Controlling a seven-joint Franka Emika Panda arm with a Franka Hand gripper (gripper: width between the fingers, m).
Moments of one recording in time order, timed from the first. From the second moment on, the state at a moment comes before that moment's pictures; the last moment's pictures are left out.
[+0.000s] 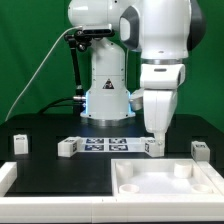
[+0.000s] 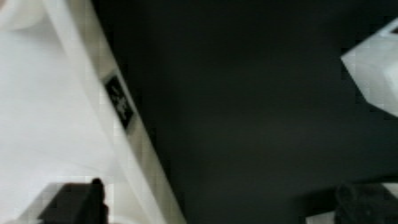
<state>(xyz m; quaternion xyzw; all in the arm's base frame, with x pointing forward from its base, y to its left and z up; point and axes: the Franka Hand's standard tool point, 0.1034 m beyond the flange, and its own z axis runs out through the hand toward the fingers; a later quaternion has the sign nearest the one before) 0.456 0.100 0.056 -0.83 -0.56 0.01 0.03</state>
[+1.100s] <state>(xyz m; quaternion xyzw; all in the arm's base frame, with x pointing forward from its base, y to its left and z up) 0.425 0.148 0.043 -1.00 -0.07 0.03 0.04</state>
